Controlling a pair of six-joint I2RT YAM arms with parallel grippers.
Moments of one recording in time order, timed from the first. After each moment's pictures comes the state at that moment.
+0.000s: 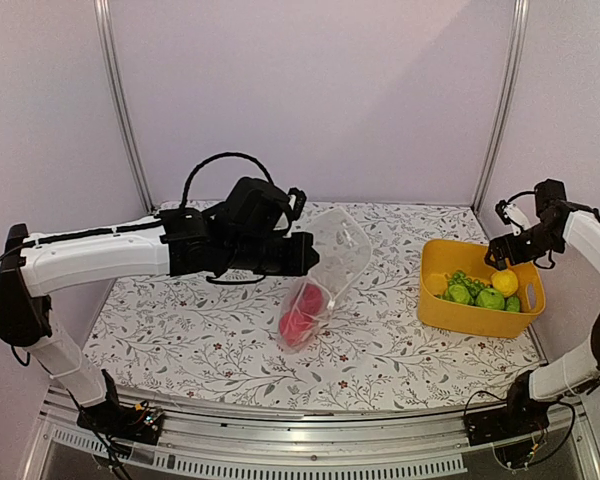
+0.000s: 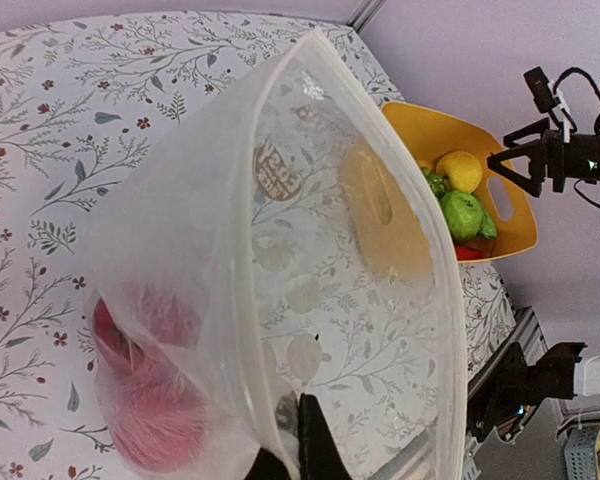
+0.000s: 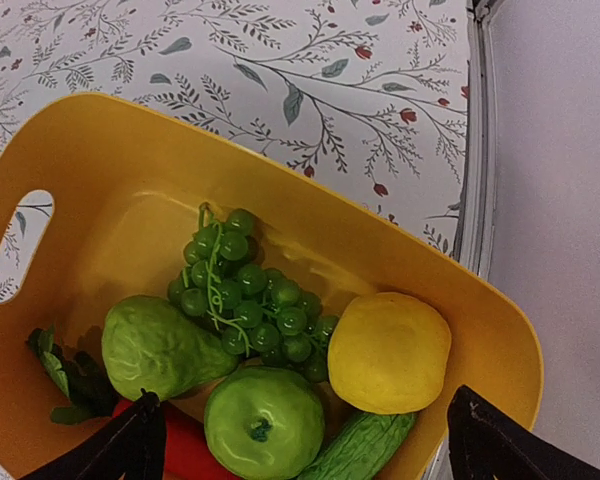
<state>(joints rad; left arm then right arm) -1.04 1.60 1.36 -0.38 -0.14 -0.68 -0.20 1.33 1.09 -0.76 -0.19 -0.40</state>
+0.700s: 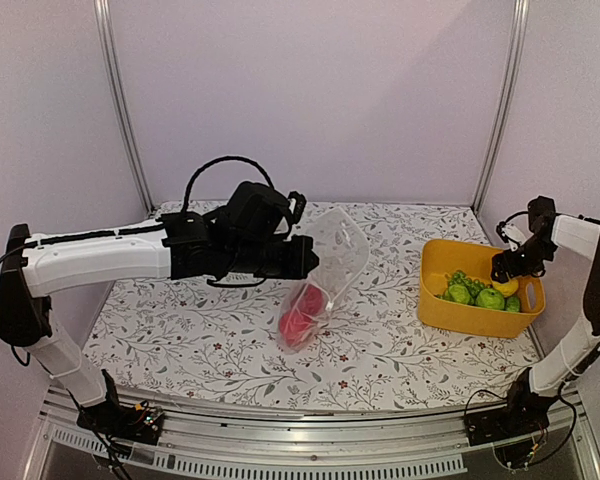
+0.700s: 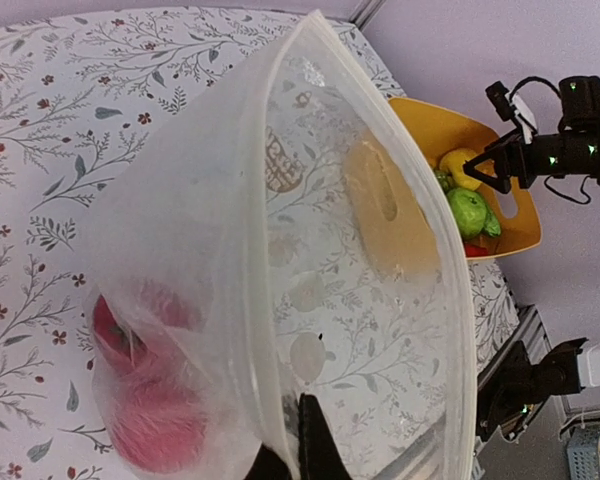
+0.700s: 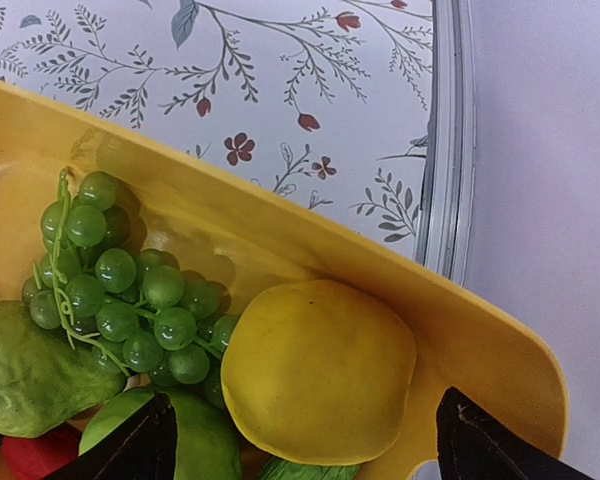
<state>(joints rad) -1.04 1.60 1.34 -0.36 -0.14 -0.68 -0.27 1.53 1.05 -0.65 -0.07 -0.44</state>
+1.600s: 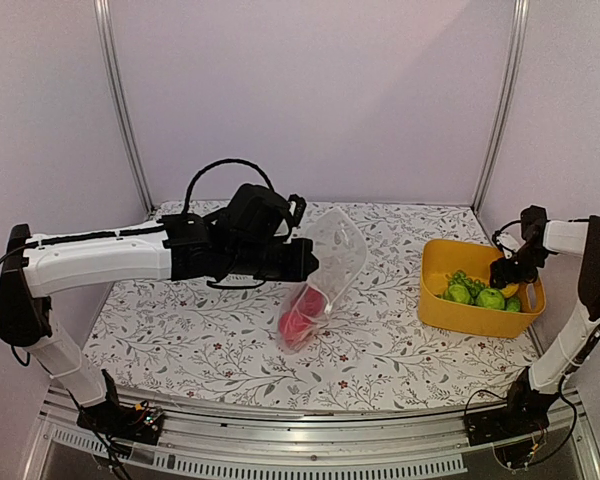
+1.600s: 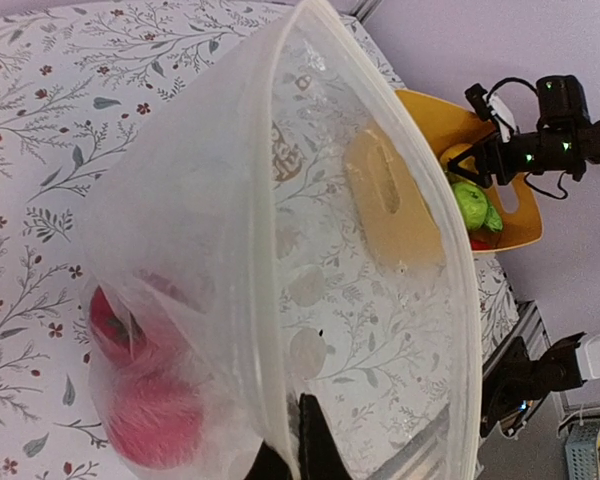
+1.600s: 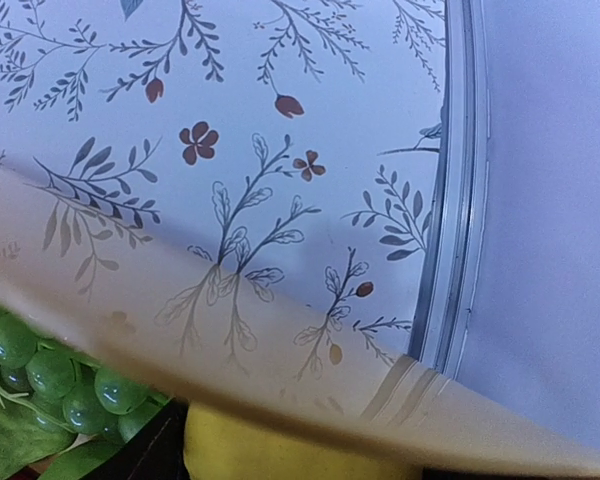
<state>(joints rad) -1.04 1.60 1.33 -0.36 -0.13 -0.69 -0.27 1.65 1.02 -0.52 -0.01 -0.44</state>
